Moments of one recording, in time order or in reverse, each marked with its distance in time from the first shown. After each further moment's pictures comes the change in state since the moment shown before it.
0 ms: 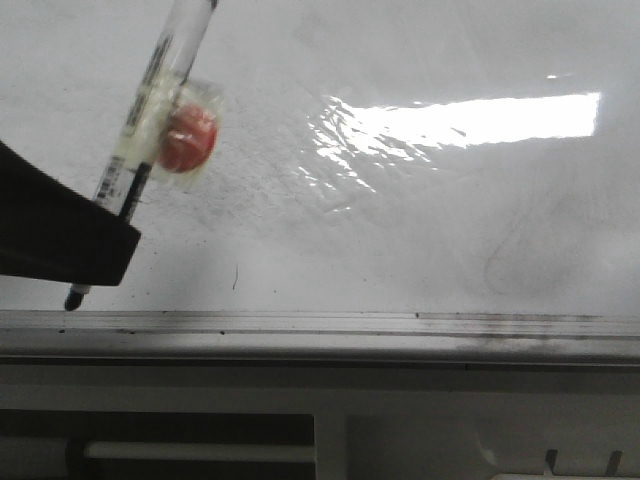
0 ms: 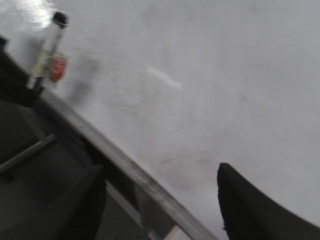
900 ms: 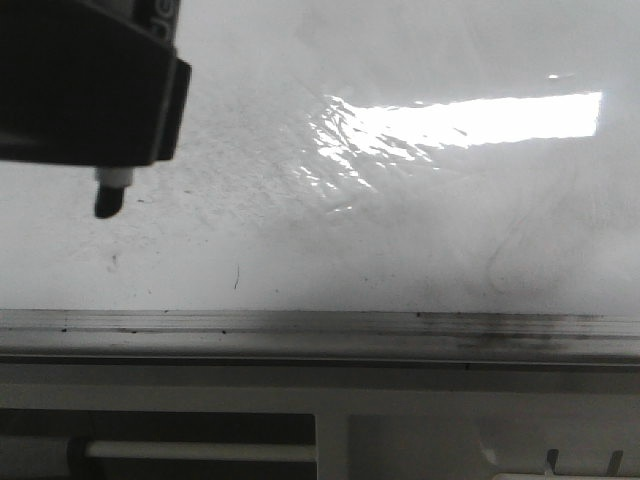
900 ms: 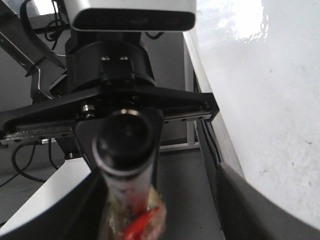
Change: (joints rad) left arm 0.000 -0.019 -0.001 -0.339 0.355 0.513; right arm 0.354 0.571 -0.194 0.660 -0.037 -0.718
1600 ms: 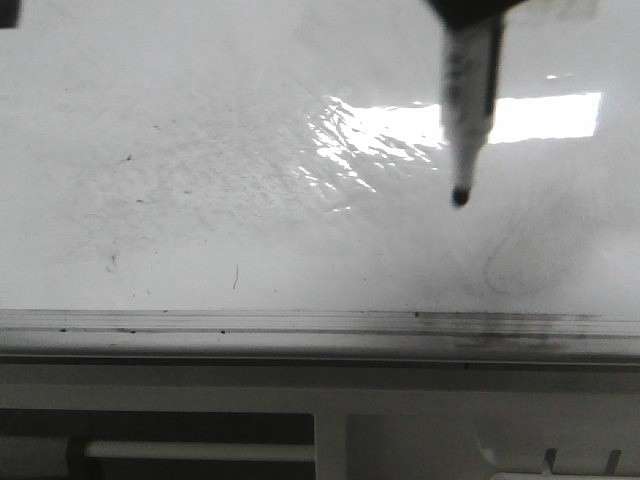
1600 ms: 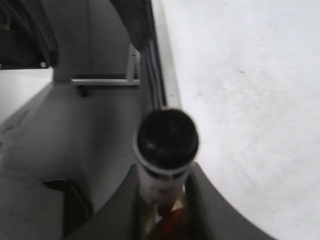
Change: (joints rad) left arm 0.121 -0.264 0.000 0.192 -0.091 -0.213; right arm 0.004 -0.183 -0.014 -0.685 -0.014 0.400
